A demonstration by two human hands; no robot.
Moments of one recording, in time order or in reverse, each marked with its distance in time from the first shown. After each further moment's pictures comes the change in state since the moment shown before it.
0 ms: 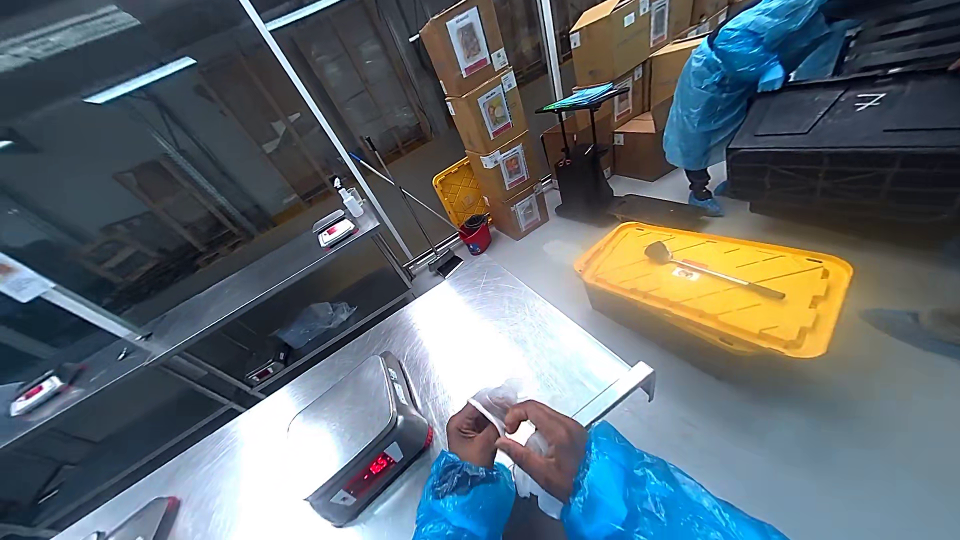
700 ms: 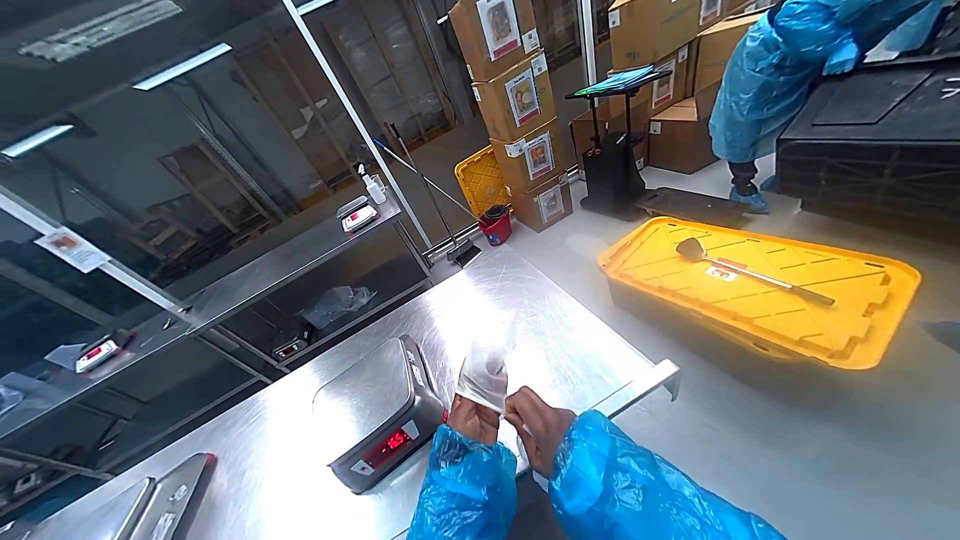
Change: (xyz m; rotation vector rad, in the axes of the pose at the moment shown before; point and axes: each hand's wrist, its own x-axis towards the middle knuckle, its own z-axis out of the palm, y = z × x) left_hand 0.009 0.016 -0.001 -0.589 0.329 -0.365; right_hand 0.012 -0.004 0.017 -0.254 -0.256 0.005
